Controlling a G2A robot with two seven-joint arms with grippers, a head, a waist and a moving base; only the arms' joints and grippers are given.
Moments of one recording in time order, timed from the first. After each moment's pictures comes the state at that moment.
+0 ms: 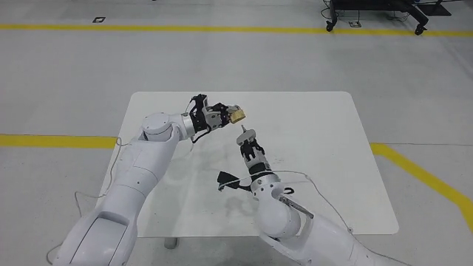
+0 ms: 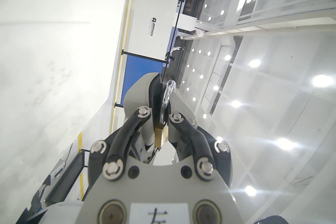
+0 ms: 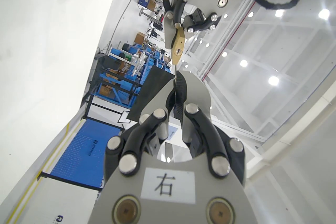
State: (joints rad) left arm 0.74 -1.40 -1.07 -0.76 -0.54 0.04 -1.04; right arm -1.24 -1.20 0.58 -1.84 -3.08 -0.46 0.65
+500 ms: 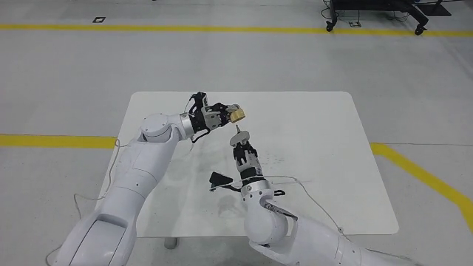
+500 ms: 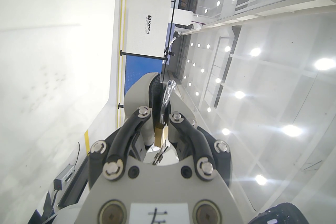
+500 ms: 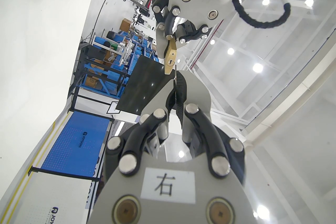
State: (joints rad) left arm 0.76 -1.39 -1.08 -0.78 -0.54 0.00 -1.04; right arm -1.16 -1.23 0.45 -1.75 -3.07 -0.41 0.83
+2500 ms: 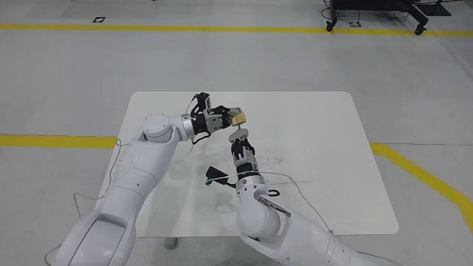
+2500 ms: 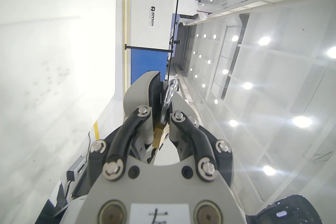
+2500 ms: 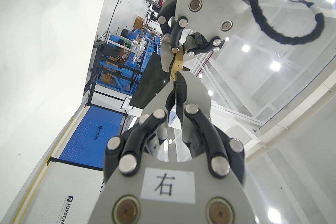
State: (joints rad) left arm 0.75 -1.39 -1.06 -0.79 -0.52 -0.04 -1.09; right arm -1.20 -1.32 0.52 -1.70 -3.07 -0.45 0.81
